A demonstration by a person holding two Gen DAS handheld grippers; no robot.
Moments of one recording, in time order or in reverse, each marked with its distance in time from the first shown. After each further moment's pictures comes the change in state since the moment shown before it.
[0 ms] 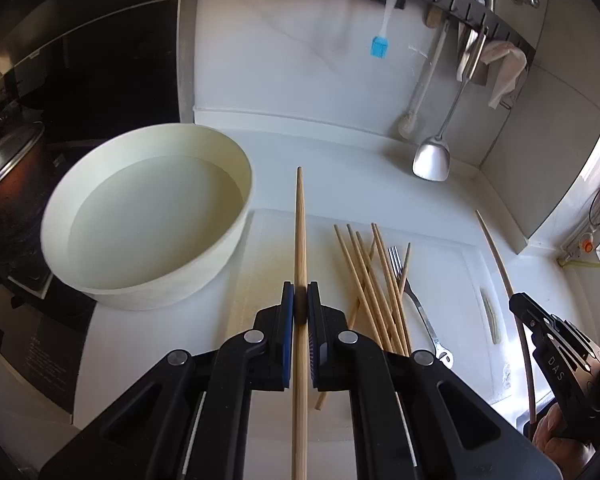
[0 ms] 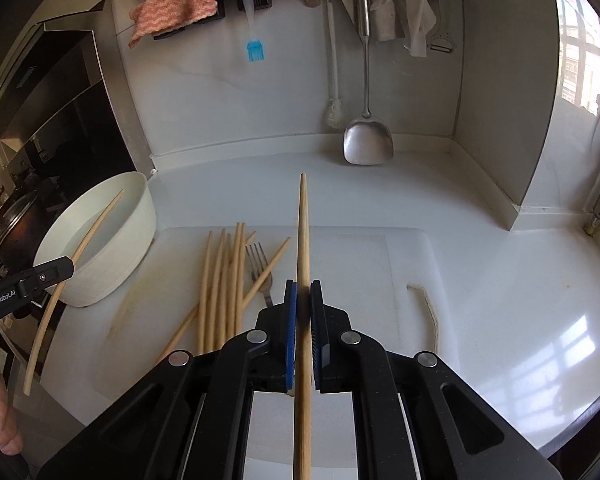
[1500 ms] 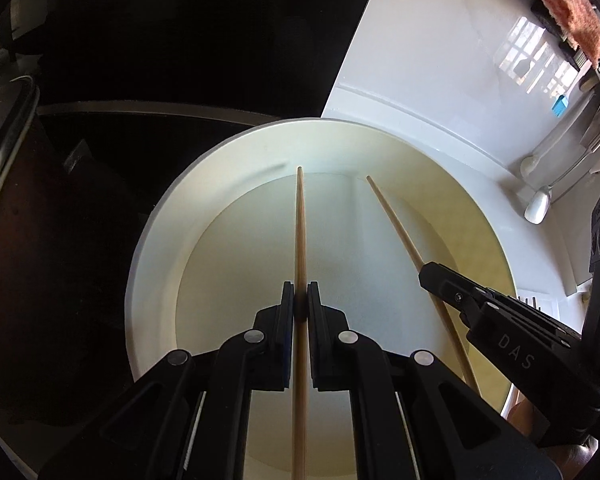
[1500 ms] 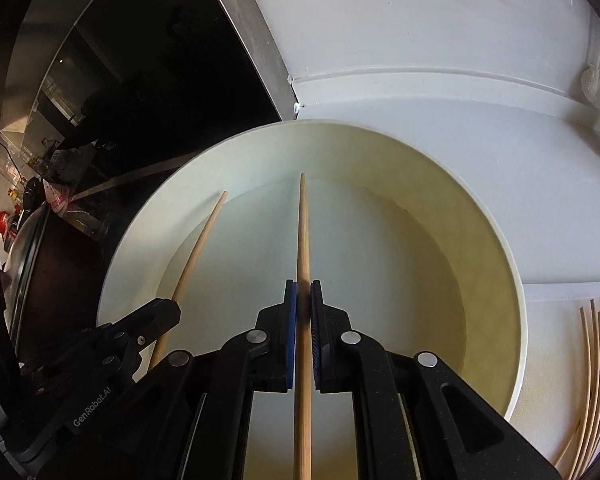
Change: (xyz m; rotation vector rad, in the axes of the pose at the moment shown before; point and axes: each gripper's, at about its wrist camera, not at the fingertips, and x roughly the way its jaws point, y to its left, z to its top) left arm 0.143 0.251 0.120 -0.092 0.209 -0.043; right arm 0.236 0.312 0.092 0.048 0.351 0.215
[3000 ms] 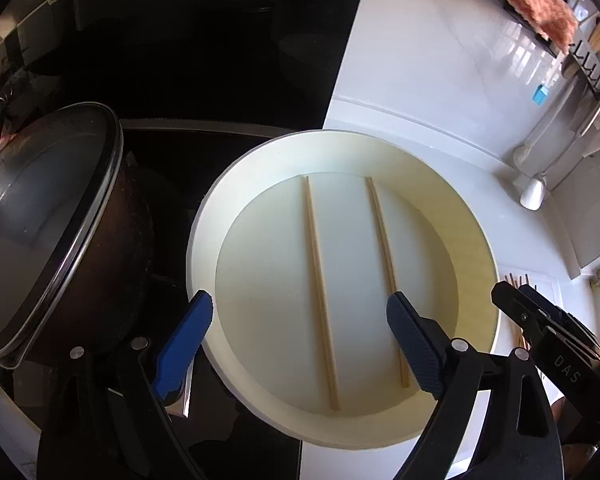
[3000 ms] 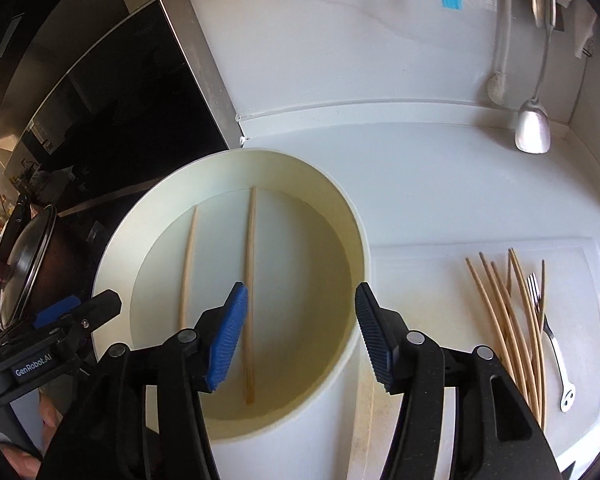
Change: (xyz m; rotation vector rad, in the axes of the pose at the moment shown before) left arm -0.062 -0.008 -0.021 0.054 -0.035 0.073; right arm -0.104 -0.033 -0.055 0.053 -0.132 -0.150
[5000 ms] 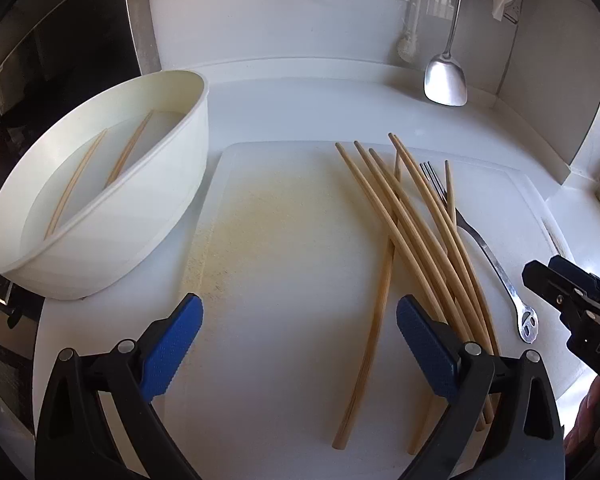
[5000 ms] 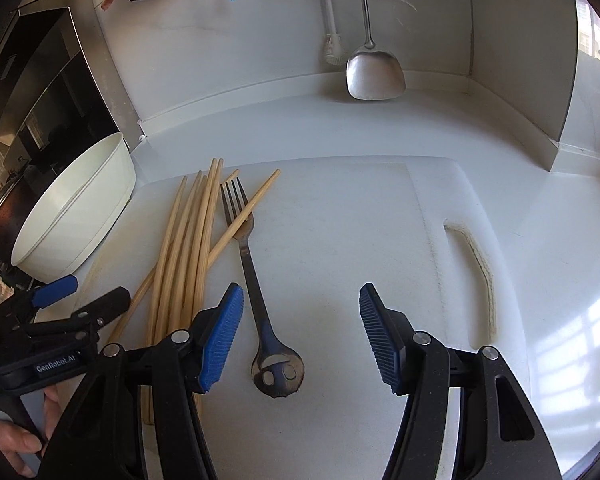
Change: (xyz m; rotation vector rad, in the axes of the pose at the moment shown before) left arm 0.070 -0.264 -0.156 0.184 -0.102 0.056; right arm -0.040 -0.285 -0.100 -0.039 -0.115 0.008
